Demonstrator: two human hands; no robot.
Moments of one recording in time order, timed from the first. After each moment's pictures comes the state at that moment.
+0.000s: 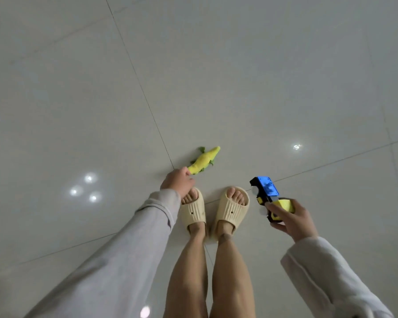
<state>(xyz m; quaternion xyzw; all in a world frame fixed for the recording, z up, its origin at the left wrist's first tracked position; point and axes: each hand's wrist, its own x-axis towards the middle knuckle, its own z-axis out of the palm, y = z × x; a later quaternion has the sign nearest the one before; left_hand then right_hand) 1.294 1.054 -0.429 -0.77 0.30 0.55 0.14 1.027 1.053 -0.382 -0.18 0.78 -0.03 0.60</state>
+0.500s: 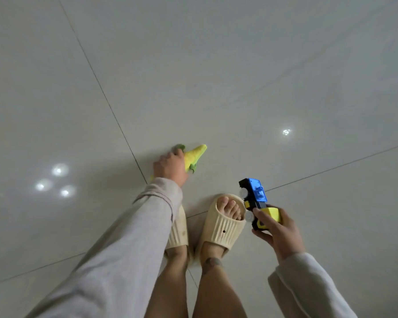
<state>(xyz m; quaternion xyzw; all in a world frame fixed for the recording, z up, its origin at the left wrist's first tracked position) 1.256 1.056 -0.655 -0.74 0.49 0.38 0.27 1.023 1.090 -0.543 -0.09 0.80 -0.07 0.59</state>
